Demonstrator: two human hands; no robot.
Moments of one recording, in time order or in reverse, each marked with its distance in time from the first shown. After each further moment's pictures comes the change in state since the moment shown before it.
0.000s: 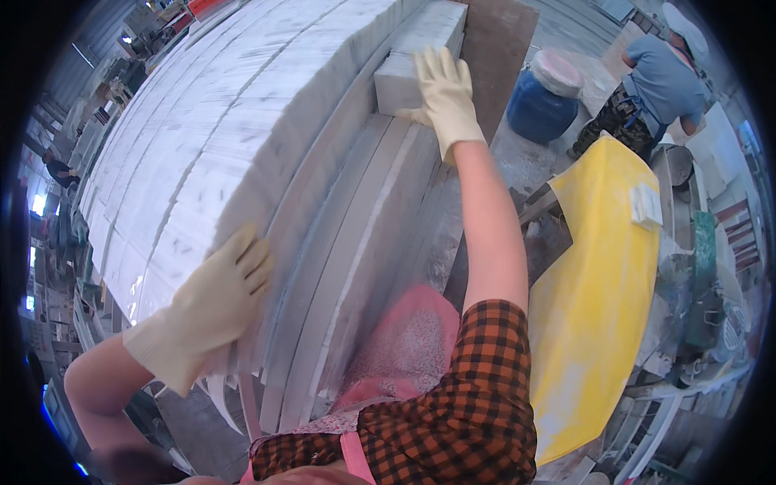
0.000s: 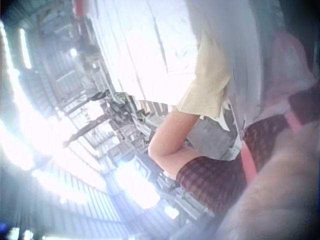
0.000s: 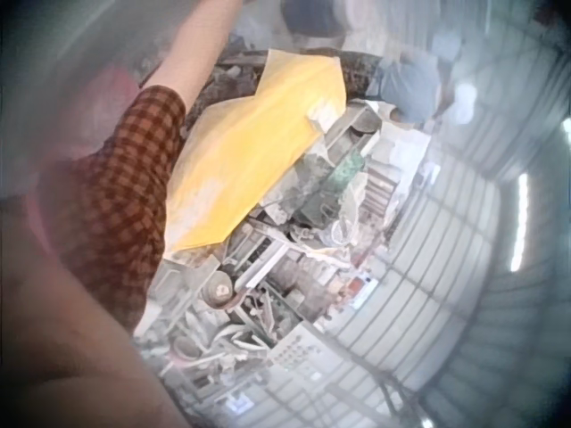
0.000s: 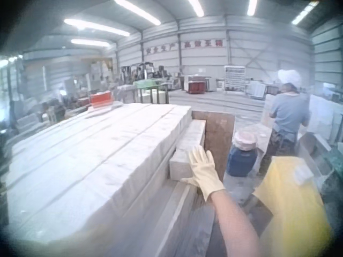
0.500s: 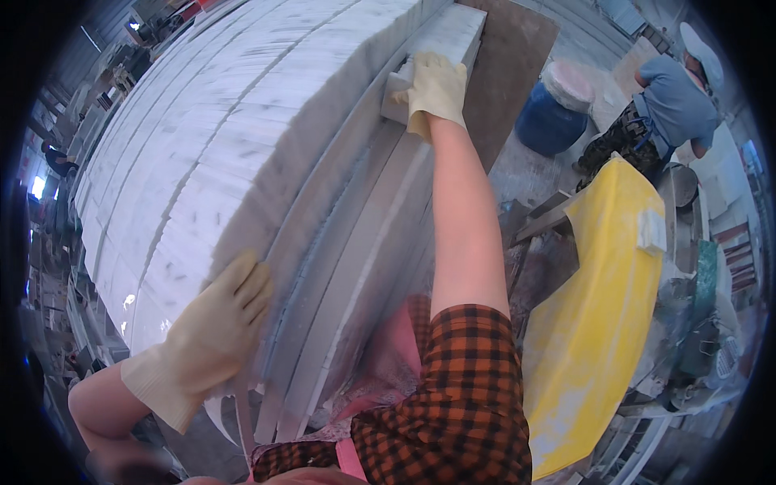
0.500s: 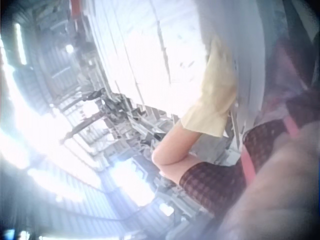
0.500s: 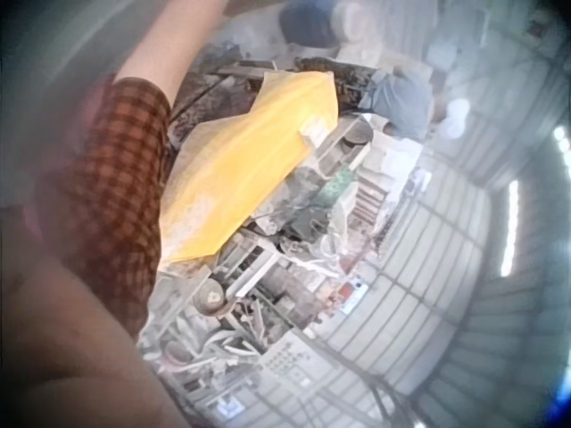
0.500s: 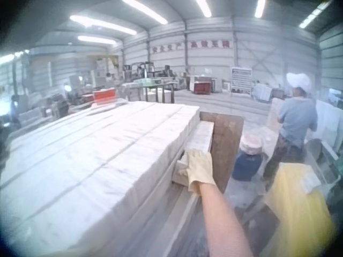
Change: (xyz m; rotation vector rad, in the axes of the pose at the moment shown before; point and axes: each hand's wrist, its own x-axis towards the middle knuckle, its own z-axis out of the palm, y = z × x) left_hand 0.005 -0.002 -0.028 0.022 -0.213 0.011; right_hand 0.054 -0.028 0.019 -0.074 -0.161 0.085
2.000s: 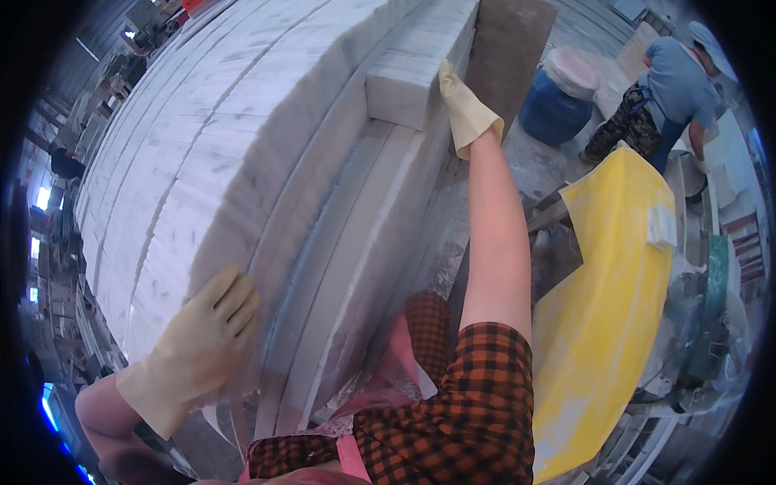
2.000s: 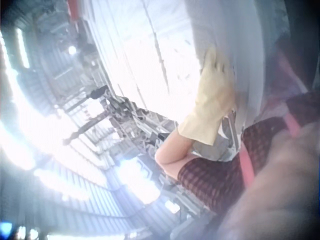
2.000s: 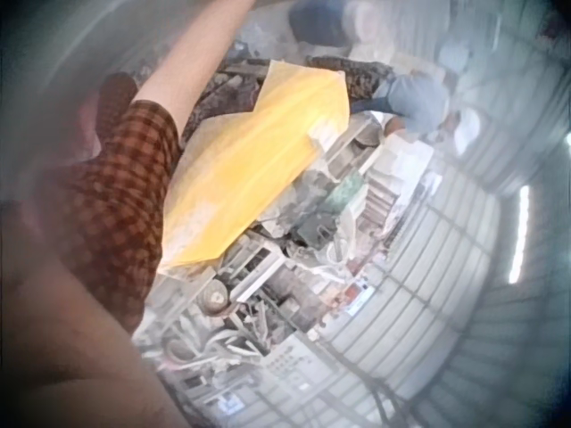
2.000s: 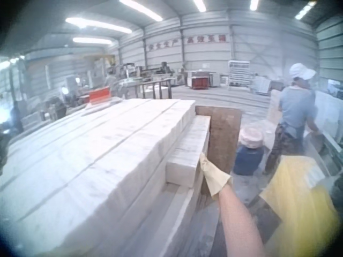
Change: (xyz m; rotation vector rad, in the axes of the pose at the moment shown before) left_hand 0.009 -0.006 -0.004 -0.061 0.161 -0.001; right_hand -0.011 0.094 0.078 1.098 0.024 0.266
